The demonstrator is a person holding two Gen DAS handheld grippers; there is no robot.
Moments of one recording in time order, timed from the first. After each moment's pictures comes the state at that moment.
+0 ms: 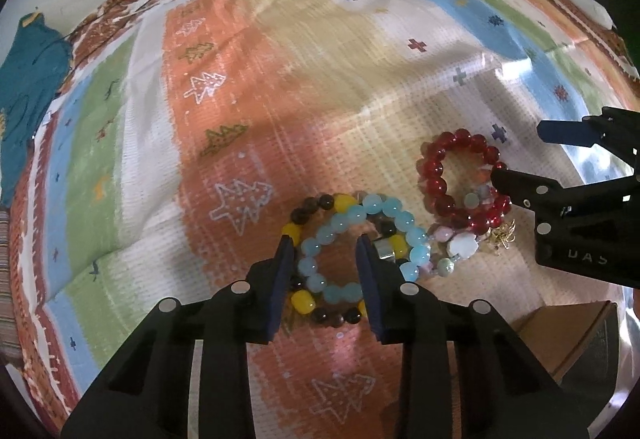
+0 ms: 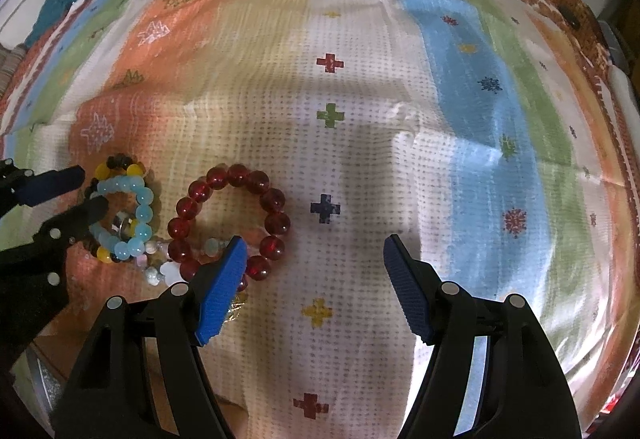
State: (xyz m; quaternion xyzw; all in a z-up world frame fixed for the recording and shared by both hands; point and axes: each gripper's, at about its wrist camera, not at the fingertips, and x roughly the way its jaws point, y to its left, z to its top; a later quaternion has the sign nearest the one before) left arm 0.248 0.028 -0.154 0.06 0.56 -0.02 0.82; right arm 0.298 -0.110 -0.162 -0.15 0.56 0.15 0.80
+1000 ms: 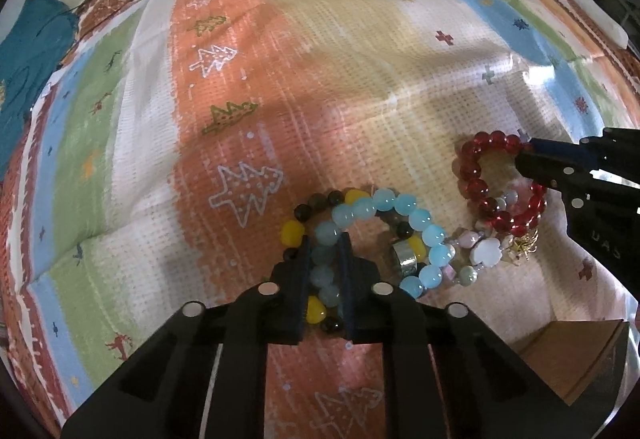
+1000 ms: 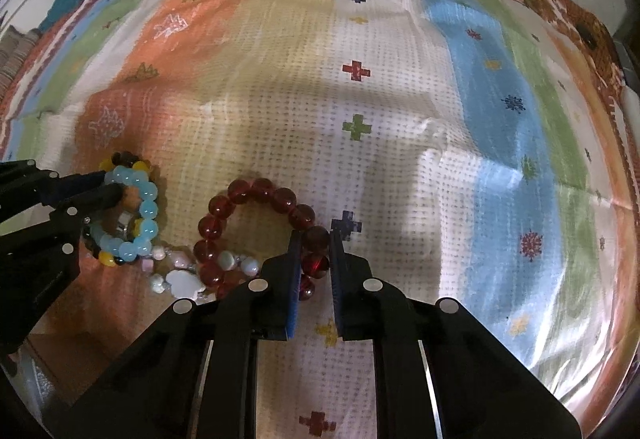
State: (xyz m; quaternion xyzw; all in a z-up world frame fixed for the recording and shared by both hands) left arm 0.251 0.041 -0.167 0.03 0.57 0.00 0.82; right arm 0.295 -0.100 -0.163 -0.16 0.54 0.18 0.80
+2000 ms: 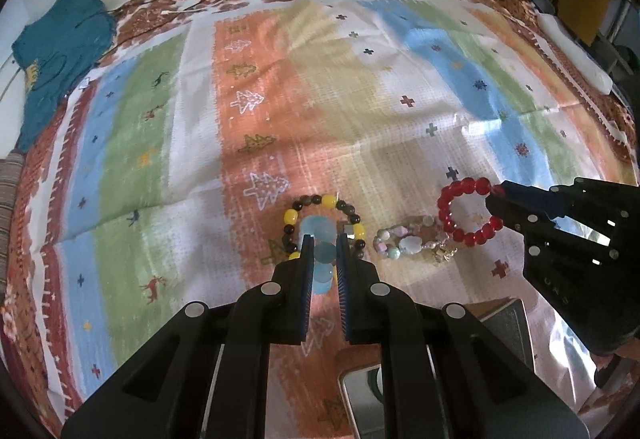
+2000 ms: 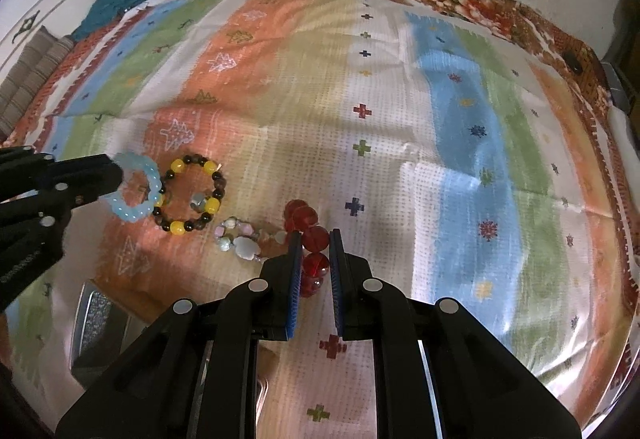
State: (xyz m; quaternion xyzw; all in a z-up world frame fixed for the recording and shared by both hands) left arm 0.201 0.034 -0.083 -0.02 0.53 0.02 0.85; right arm 0.246 -0.111 -0.106 -0.16 0.50 0.20 0.83
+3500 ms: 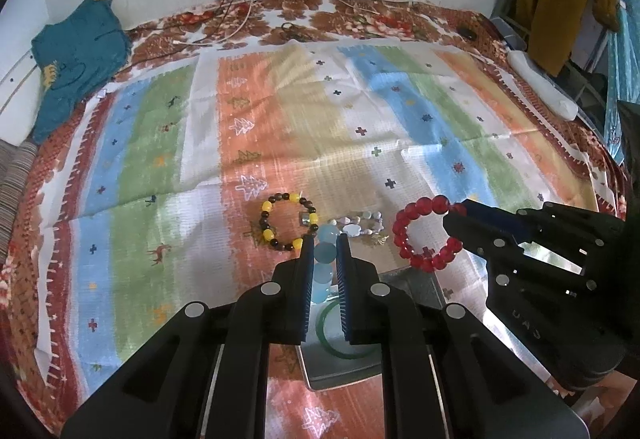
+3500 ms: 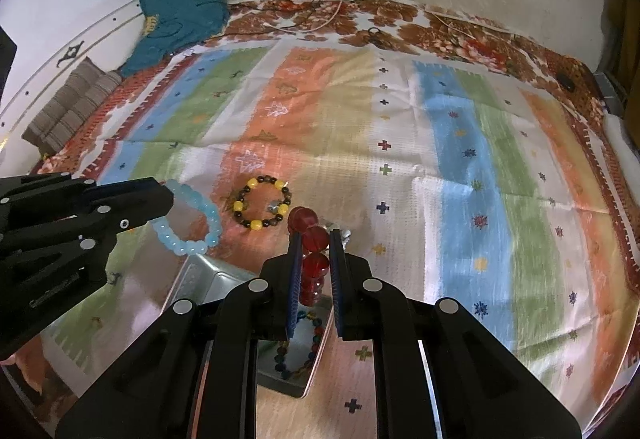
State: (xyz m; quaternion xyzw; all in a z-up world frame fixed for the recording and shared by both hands) left arm 0.122 0.005 -0.018 -0.05 0.46 0.00 0.89; right arm 0.164 -0.130 -0.035 -0.11 0.43 0.25 0.86
